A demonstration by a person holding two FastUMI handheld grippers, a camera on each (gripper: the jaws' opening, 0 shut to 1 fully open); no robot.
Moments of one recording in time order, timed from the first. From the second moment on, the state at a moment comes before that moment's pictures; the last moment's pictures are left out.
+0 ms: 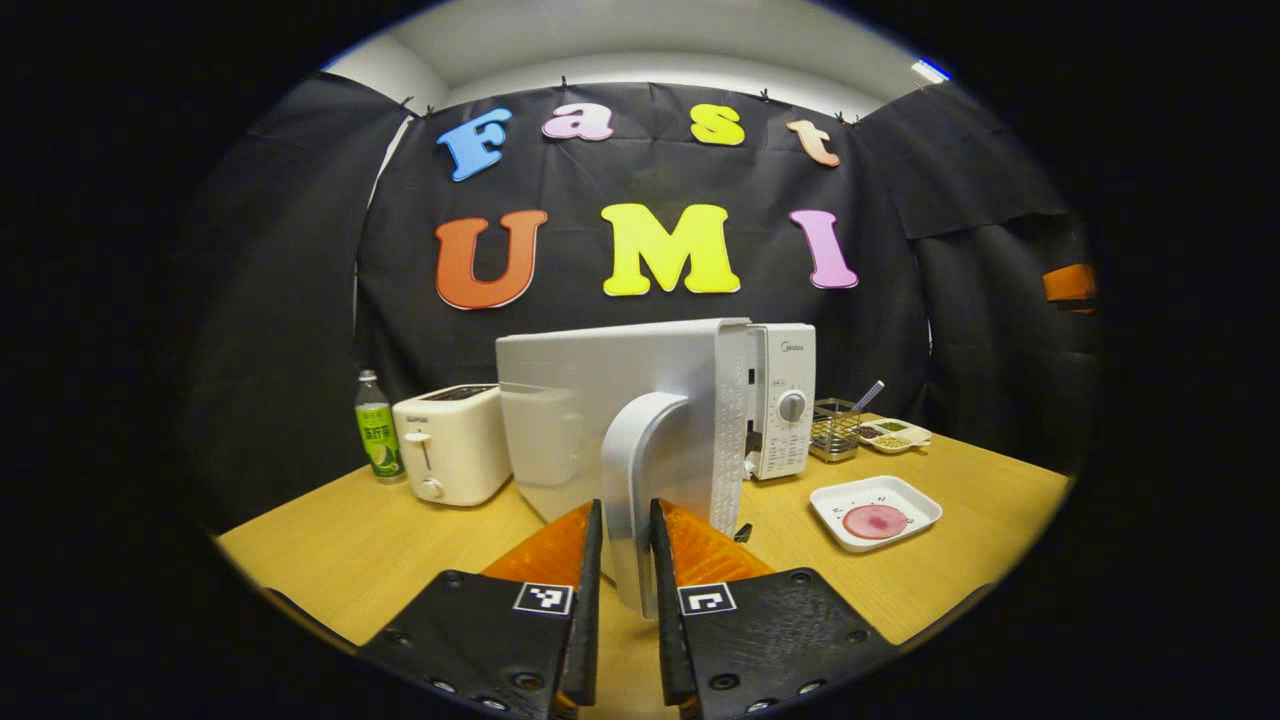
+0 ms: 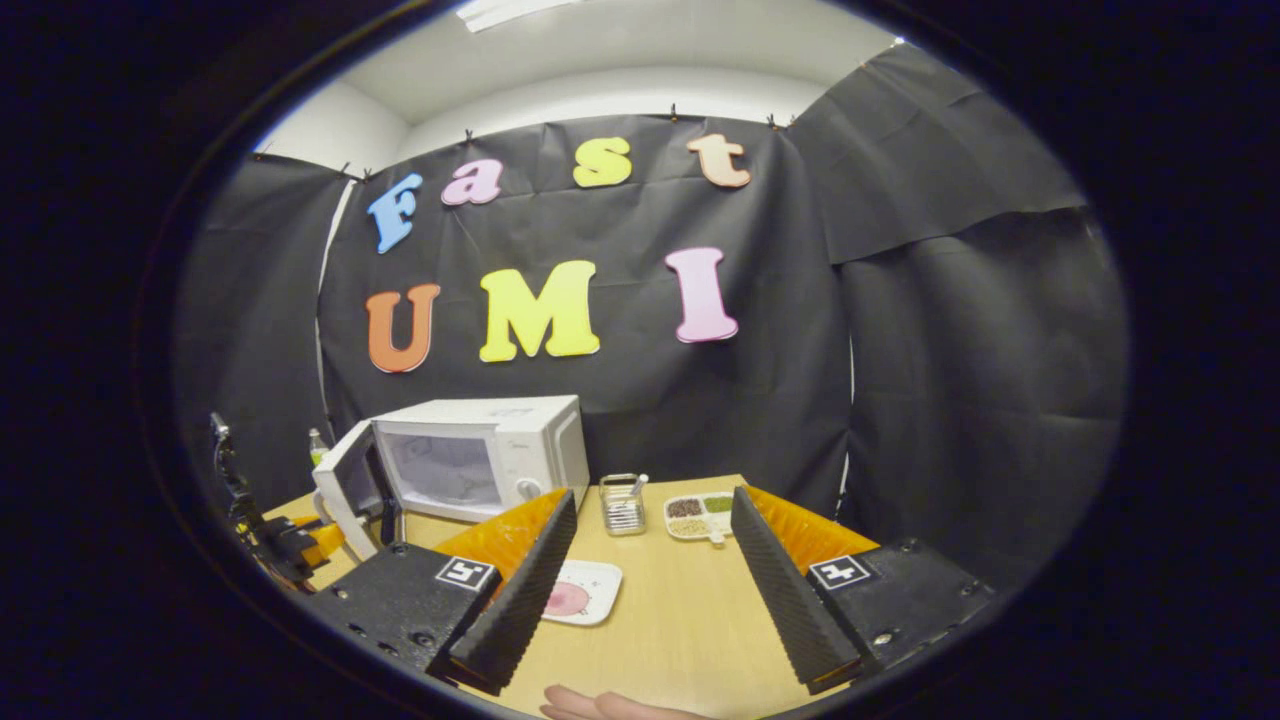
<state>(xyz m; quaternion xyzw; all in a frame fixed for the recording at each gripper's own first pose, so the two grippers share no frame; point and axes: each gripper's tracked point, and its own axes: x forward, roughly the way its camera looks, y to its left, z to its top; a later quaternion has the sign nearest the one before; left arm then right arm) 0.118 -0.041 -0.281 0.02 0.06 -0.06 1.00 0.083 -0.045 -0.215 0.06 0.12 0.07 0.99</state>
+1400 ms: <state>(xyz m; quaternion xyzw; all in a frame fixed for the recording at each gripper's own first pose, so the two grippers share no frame) 0.060 0.025 -0.089 0.02 0.01 0.03 1.00 0.175 0.049 -0.418 -0.02 0.51 0.18 0.84</state>
